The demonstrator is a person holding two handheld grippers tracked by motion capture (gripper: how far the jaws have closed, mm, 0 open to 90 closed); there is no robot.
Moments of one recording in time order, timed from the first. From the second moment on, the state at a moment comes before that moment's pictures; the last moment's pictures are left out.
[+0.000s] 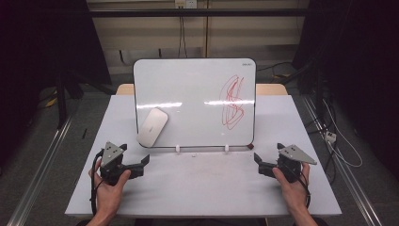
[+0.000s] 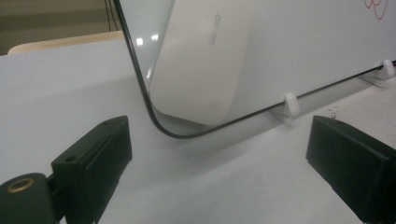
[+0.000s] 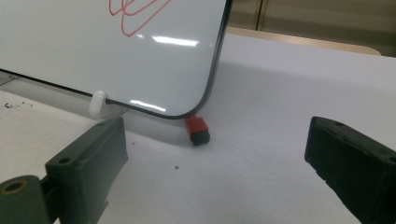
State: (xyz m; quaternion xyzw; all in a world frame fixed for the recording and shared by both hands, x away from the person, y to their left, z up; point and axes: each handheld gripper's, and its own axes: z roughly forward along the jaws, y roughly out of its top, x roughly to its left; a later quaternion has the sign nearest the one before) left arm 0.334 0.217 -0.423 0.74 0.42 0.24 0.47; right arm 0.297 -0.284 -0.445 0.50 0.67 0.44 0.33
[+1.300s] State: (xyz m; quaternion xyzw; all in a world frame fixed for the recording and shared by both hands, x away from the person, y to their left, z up) left arm 0.376 0.187 -0.382 0.78 0.38 0.26 0.42; right arm 0.301 -0.284 -0.446 0.50 0.68 0.45 0.31
